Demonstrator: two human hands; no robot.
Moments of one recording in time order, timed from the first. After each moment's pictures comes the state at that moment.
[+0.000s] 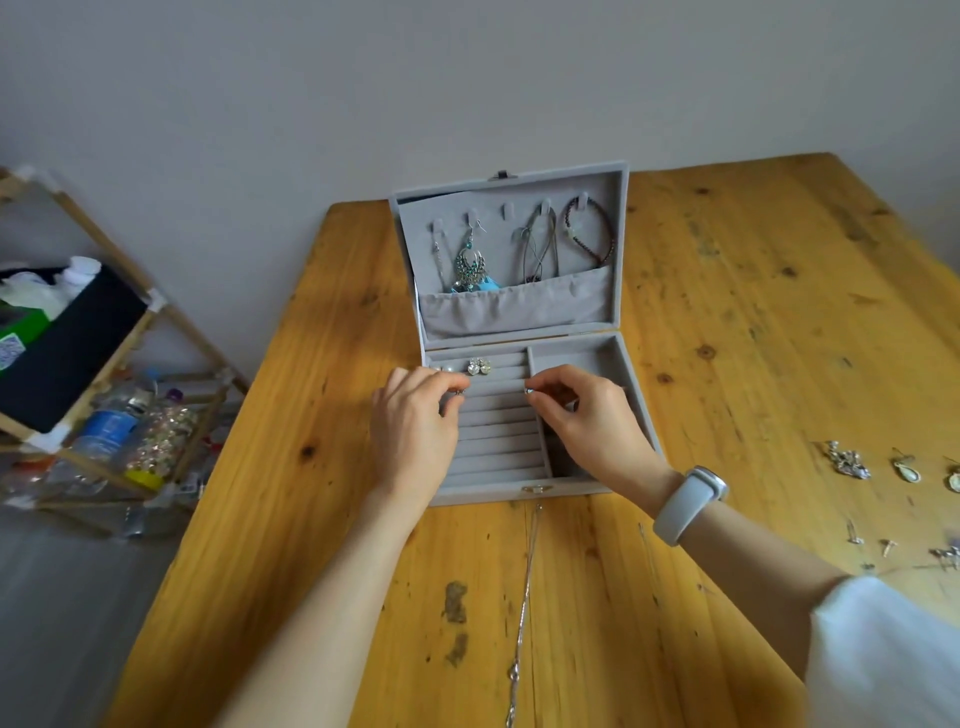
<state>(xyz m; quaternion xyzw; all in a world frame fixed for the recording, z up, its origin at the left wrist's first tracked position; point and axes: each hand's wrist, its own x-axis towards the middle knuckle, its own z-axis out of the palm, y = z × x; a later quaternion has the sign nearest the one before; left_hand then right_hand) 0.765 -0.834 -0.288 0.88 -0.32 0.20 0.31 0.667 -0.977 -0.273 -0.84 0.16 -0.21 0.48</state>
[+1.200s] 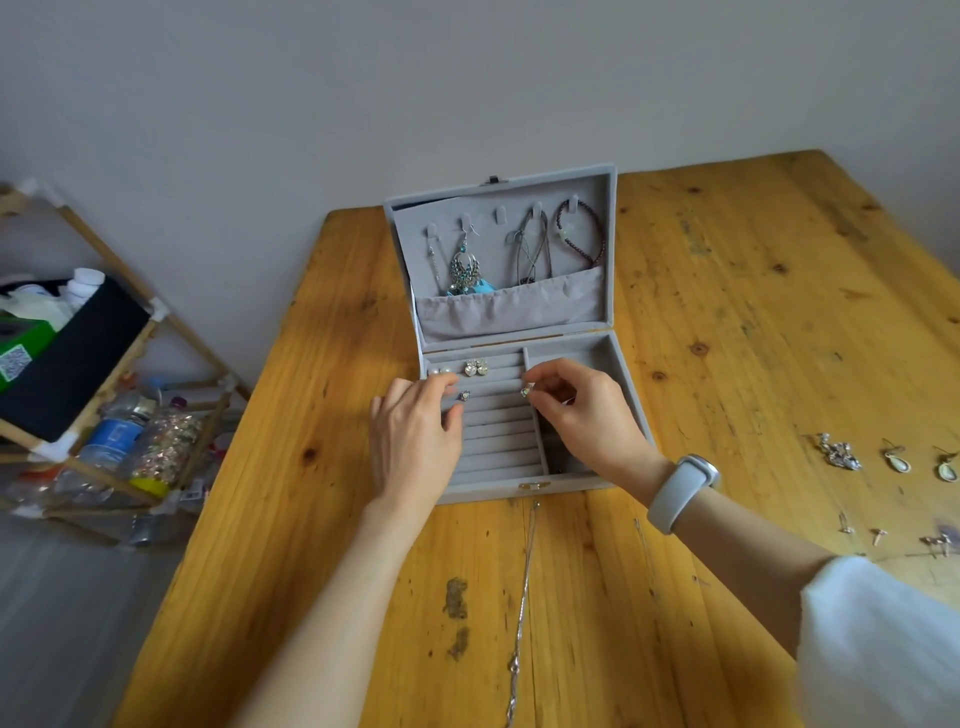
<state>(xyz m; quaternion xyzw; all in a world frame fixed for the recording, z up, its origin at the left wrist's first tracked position) 0.754 -0.829 -0.286 0.88 -0.32 0.22 0.26 0.669 -0.981 -0.274 -0.82 0.16 -0.19 0.51</state>
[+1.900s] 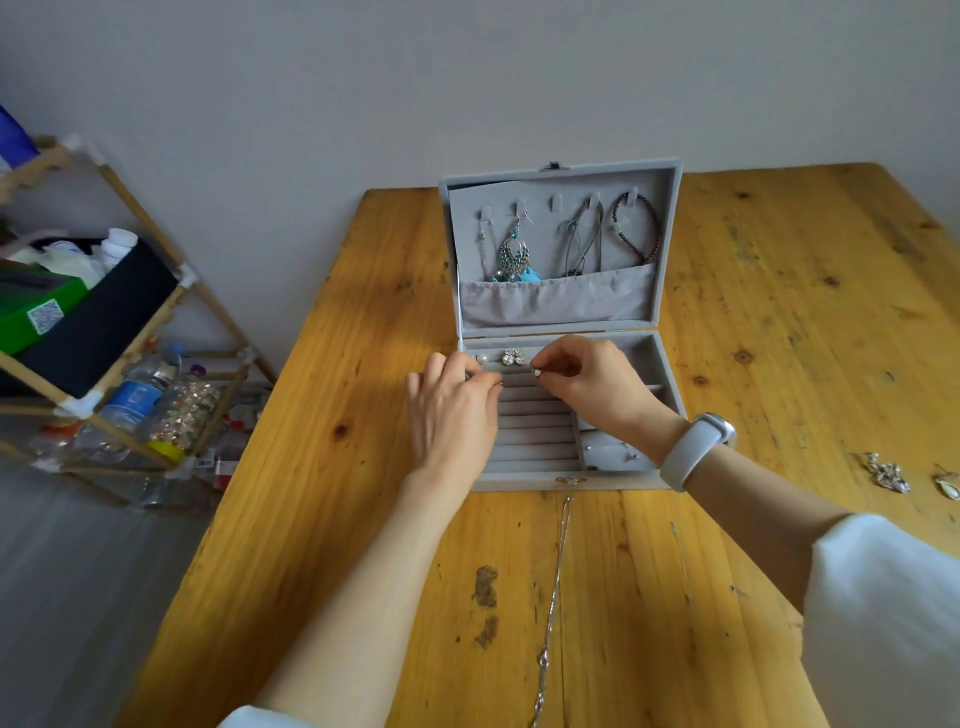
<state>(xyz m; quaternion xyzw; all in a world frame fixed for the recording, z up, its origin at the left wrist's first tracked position) 0.760 -0.831 -0.287 0.90 -0.31 0.23 0.20 0.704 -0.976 -0.259 -0.87 0.15 -0.11 0.45</state>
